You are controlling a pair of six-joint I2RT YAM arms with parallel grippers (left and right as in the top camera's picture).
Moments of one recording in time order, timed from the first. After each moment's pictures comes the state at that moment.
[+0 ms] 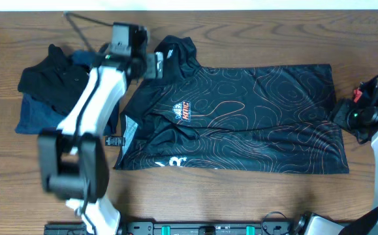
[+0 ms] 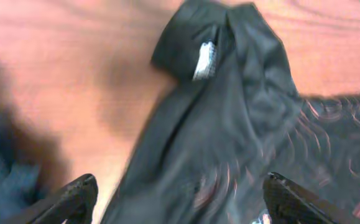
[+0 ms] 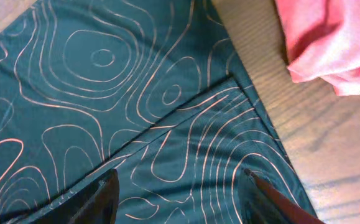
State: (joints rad) left arm -0.15 1.91 1.47 -0.52 0.13 -0.12; right arm -0.41 1.39 1.05 -0.82 -0.15 0.16
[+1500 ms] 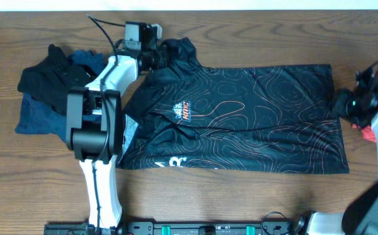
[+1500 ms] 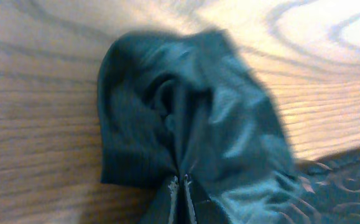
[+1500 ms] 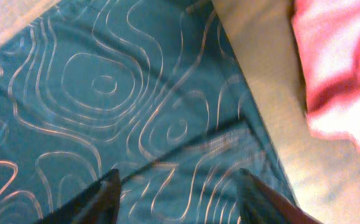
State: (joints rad) left arm -0.13 2.24 1.63 -0.30 0.39 -0.25; right arm -0.39 1.61 1.19 -0.75 -0.17 0.12
